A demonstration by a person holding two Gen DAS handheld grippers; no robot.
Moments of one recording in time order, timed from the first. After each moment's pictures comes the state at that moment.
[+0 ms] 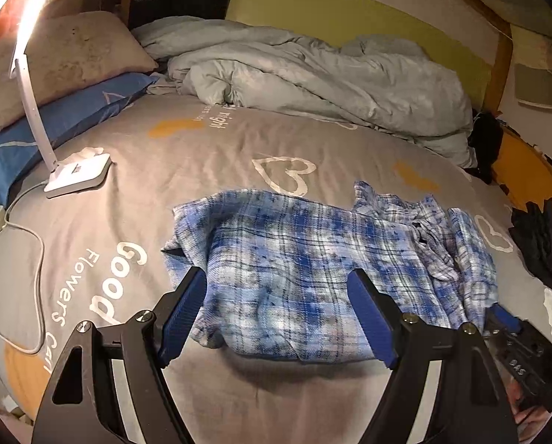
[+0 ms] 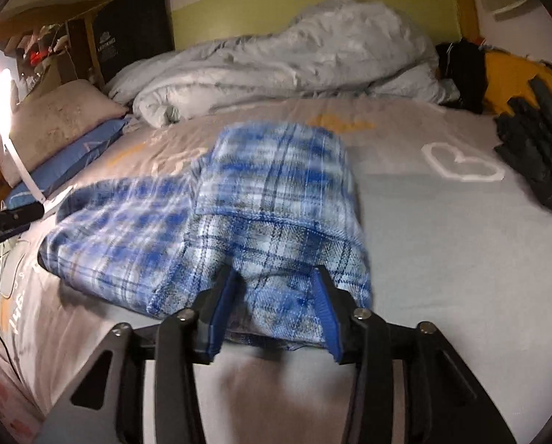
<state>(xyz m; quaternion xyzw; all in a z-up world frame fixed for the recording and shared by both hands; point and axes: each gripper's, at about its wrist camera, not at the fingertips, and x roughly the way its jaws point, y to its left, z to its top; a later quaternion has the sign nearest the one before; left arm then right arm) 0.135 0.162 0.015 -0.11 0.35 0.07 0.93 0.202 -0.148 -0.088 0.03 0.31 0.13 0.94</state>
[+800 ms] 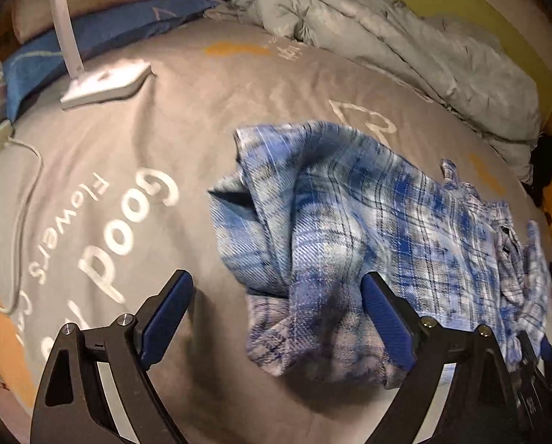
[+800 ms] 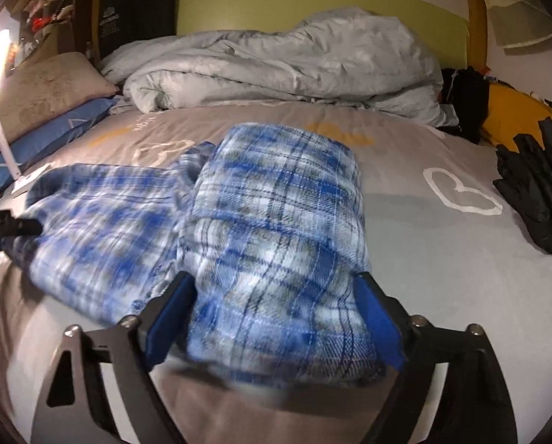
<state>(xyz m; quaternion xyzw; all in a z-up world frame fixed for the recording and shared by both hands) 0.172 0.217 -0.054 -0.19 0.44 0.15 0.86 0.236 -0.123 -0.101 -0.04 0.32 0.10 0.94</state>
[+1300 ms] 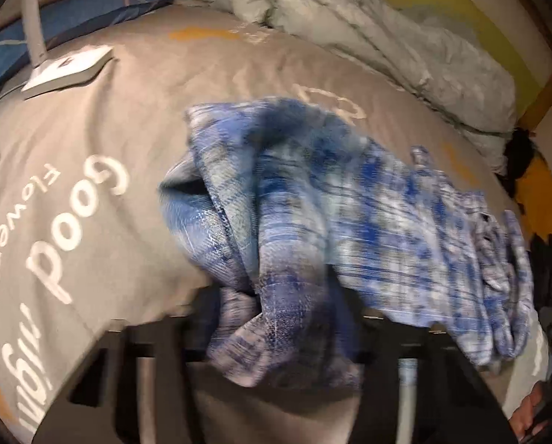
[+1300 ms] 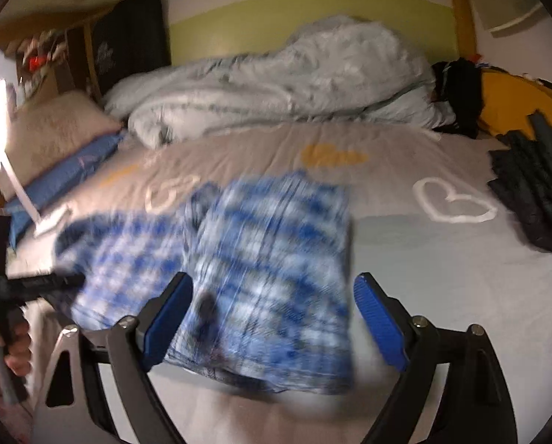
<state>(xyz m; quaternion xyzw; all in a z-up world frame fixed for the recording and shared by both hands) 0.183 0.206 -0.064 -0.21 0.44 0.08 0.87 0.224 -0.156 -0.050 0.03 0.29 0.12 0.95</state>
